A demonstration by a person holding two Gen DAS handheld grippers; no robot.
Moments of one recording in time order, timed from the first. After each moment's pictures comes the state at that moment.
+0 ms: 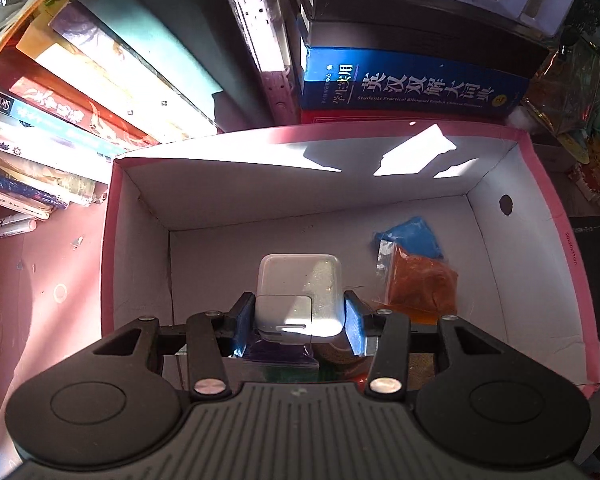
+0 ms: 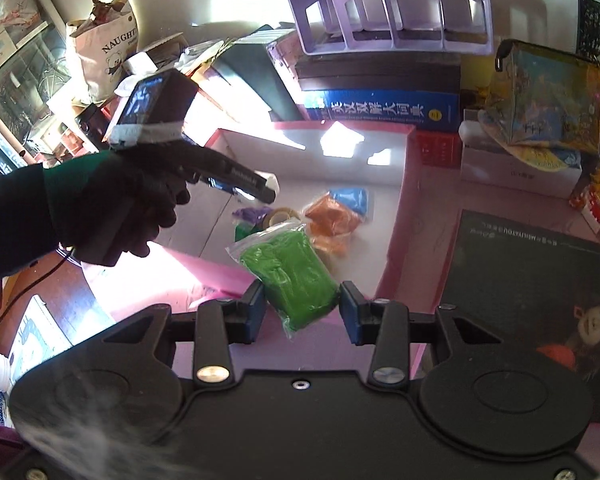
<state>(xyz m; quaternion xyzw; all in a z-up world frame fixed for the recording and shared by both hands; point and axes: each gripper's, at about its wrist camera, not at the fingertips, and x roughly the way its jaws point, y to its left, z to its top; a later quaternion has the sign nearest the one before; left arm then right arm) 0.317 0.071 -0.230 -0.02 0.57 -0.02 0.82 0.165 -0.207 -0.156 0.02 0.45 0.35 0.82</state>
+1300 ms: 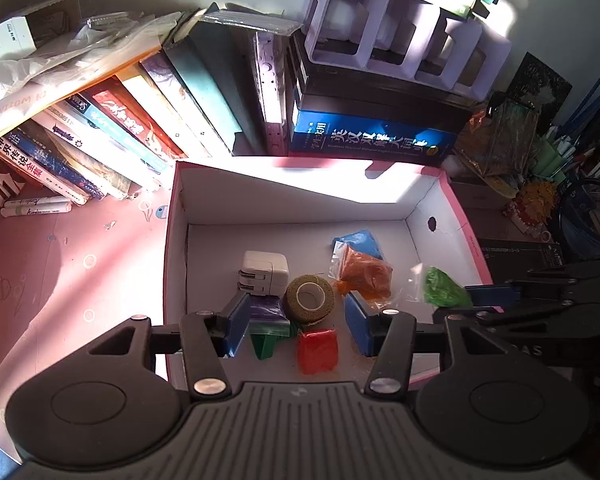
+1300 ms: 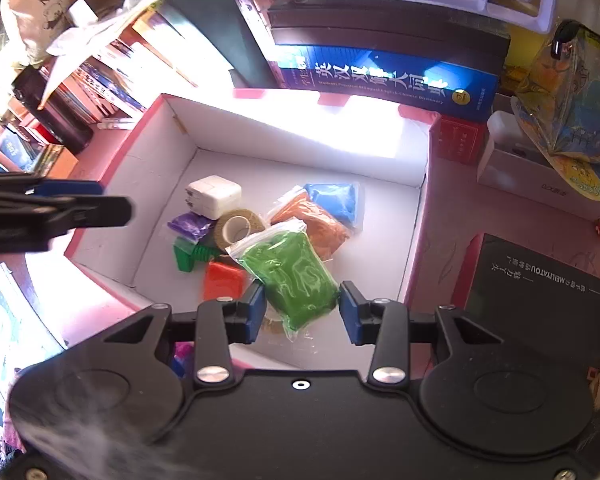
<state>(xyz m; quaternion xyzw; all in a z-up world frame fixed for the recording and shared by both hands) 0.220 0.082 -0.141 -0.09 0.49 -0.04 0.87 0.241 -0.133 -0.204 -0.05 0.52 0.32 0.79</state>
